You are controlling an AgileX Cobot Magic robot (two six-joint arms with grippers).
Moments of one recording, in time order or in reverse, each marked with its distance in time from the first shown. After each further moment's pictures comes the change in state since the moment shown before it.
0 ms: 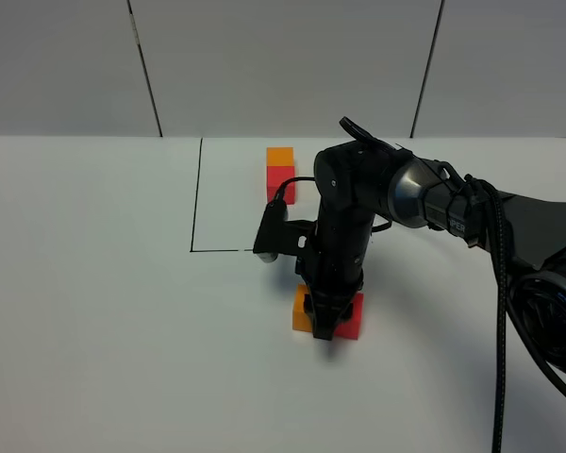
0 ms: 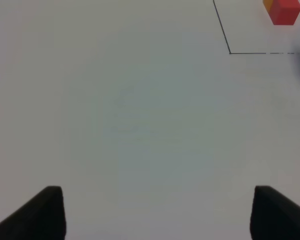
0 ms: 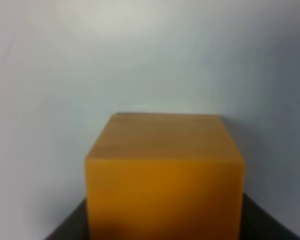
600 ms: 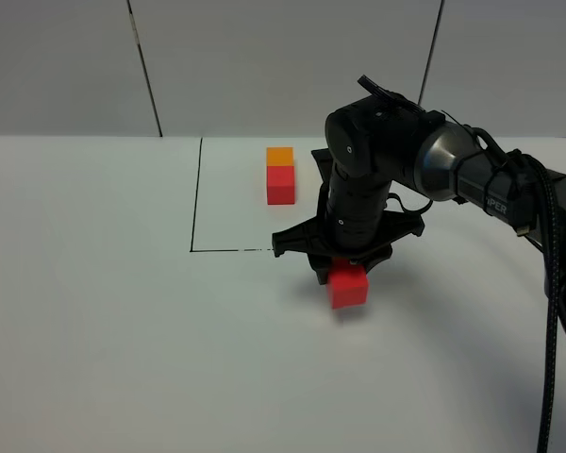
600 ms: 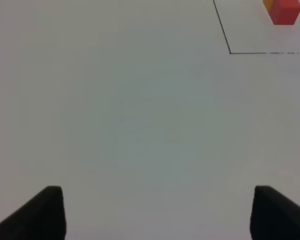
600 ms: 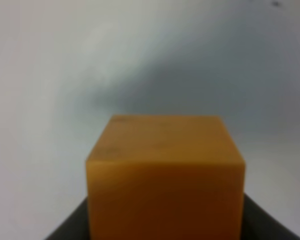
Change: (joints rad) left arm 0.000 0.000 0.000 0.000 0.000 0.000; right arm 0.000 -0.133 0.005 -0.138 -0.014 1.244
